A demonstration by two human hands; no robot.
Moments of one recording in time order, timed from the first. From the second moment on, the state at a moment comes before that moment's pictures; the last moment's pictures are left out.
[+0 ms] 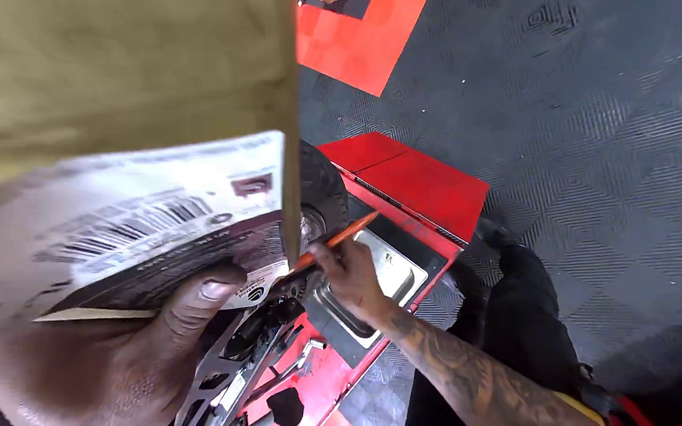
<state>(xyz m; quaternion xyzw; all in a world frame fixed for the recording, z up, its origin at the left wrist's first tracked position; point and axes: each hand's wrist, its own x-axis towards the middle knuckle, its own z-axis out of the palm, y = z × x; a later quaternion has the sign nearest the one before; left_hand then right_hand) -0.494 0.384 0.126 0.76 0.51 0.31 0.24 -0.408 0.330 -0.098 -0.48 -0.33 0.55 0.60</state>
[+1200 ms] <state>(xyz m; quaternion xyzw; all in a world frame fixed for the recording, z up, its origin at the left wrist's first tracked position) -0.478 0.350 0.131 0.73 0.52 0.39 0.21 -0.422 0.335 -0.086 -0.45 -0.27 0.60 0.61</state>
